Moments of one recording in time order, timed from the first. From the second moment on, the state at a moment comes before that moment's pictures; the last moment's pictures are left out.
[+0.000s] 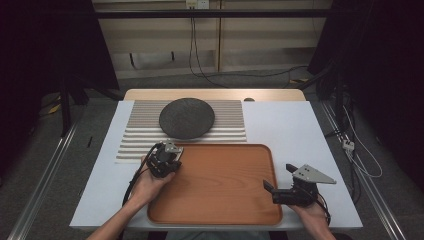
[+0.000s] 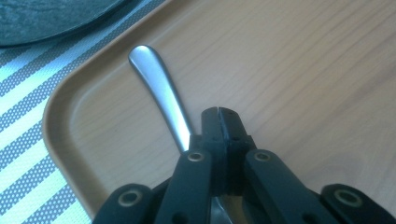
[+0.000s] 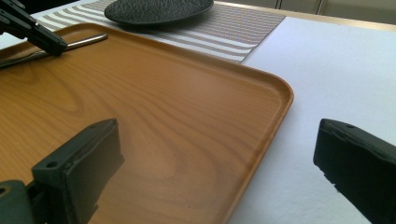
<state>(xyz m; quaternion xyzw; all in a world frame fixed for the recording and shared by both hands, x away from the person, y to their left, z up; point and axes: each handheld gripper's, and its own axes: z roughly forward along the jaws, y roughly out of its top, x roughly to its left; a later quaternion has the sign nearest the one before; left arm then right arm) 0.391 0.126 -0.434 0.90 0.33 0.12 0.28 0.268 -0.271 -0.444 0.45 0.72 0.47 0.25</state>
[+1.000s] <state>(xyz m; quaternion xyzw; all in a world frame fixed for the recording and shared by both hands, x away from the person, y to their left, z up) 0.391 0.132 -0.432 0.90 0.33 0.13 0.25 0.269 -0.272 -0.444 0.45 0.72 0.47 0.25</state>
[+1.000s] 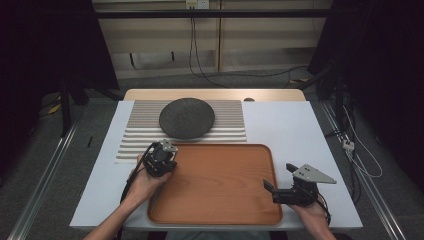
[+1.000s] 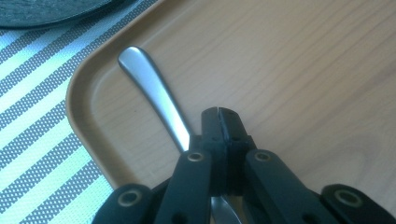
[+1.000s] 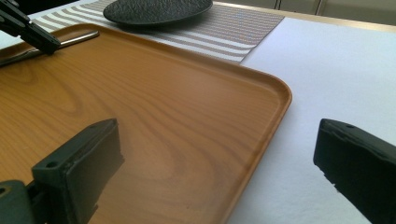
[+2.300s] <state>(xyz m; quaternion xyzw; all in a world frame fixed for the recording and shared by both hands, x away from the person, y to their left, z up) 0.385 0.140 -0.431 0.89 0.35 0.15 0.24 0.270 -0.270 -0.445 0.45 0.72 0.46 0.25</state>
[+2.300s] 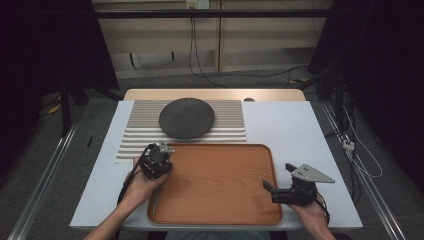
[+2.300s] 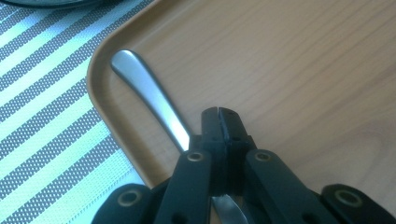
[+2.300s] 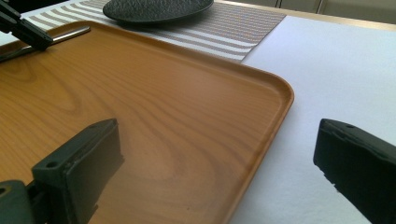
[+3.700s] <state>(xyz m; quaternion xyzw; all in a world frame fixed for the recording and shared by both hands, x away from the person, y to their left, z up) 0.382 0.164 -0.420 0.82 0.38 0.10 0.41 0.270 -0.270 -0.445 0.45 0.72 0.46 0.25</state>
